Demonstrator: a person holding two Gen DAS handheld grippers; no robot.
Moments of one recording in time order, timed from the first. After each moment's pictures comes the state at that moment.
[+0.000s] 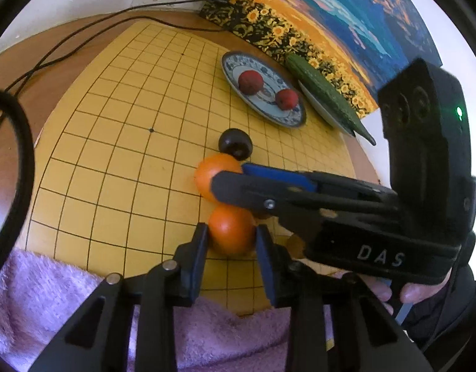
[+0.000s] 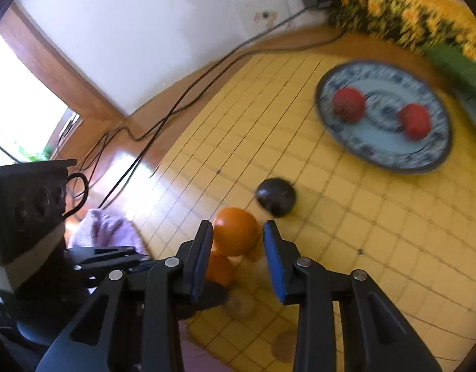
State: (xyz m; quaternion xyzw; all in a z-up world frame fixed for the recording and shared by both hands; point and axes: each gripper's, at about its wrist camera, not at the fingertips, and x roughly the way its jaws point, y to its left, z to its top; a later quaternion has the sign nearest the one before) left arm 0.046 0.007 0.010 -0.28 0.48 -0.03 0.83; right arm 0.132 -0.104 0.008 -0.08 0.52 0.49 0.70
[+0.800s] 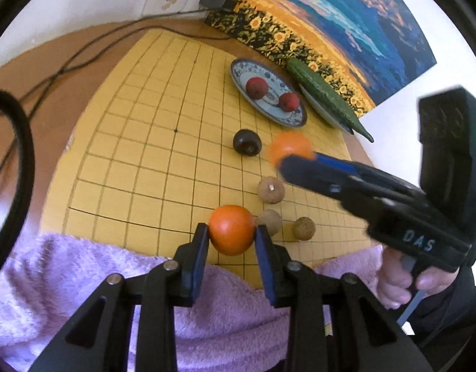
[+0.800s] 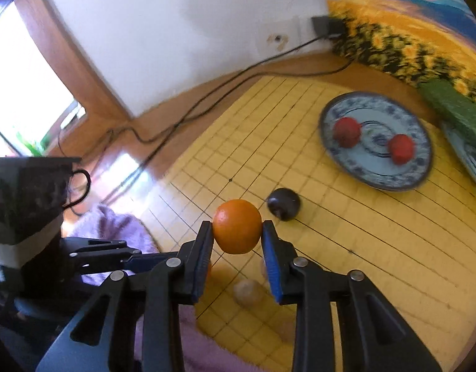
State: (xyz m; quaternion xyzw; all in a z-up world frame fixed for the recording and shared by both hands) left arm 0.021 0.019 0.025 -0.26 0.48 -0.02 0.84; right arm 0.112 -0.121 0.038 -0.10 0.46 0.47 0.75
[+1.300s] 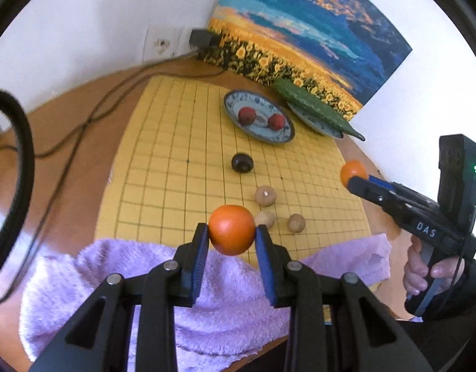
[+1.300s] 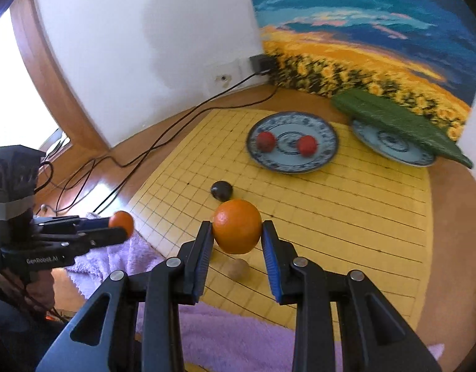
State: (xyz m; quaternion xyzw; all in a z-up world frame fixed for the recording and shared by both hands) left arm -0.017 0.017 0.077 -0.19 0.44 -0.01 0.88; right arm 0.082 -0.207 0.079 -0.08 0.40 0.39 0.82
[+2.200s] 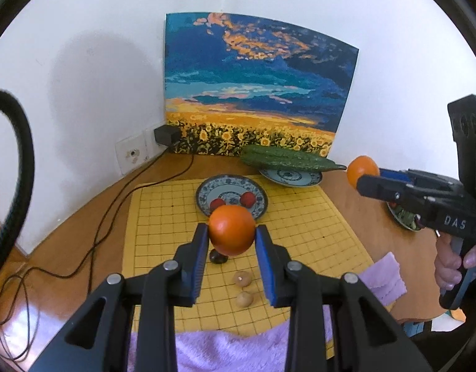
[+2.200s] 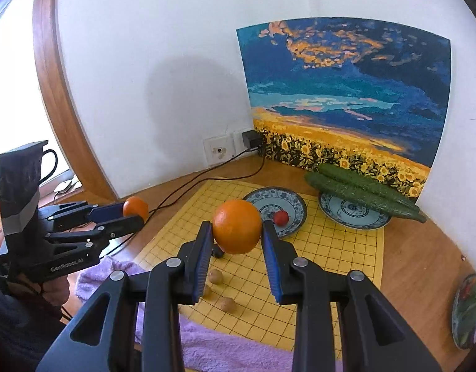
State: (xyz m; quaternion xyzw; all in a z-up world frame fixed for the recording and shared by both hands) left arm 0.010 -0.037 0.162 -0.05 0.32 -0.01 0.95; right arm 0.067 -0.242 0.171 -0.06 0.30 0.39 0.87
